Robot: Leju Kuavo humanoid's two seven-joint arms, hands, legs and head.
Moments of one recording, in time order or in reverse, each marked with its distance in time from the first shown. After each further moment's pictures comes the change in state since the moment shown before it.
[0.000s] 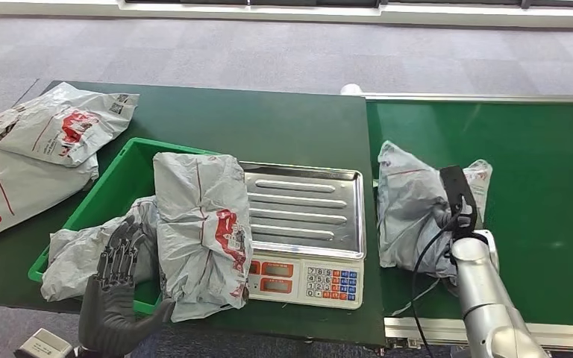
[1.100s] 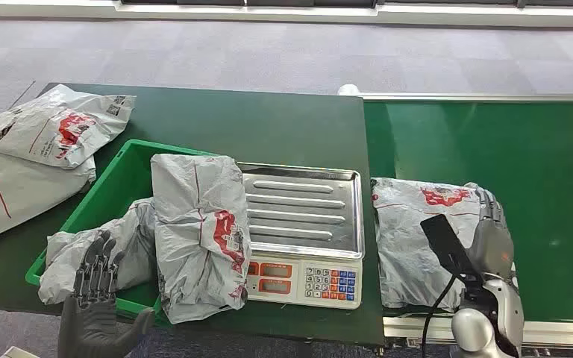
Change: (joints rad) left arm 0.090 -0.066 0.094 -0.046 0.042 -0.033 0.006; right arm 0.451 0.017 0.056 -0.708 0.438 -0.044 0.003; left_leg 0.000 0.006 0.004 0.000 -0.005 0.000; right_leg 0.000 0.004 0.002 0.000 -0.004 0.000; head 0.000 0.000
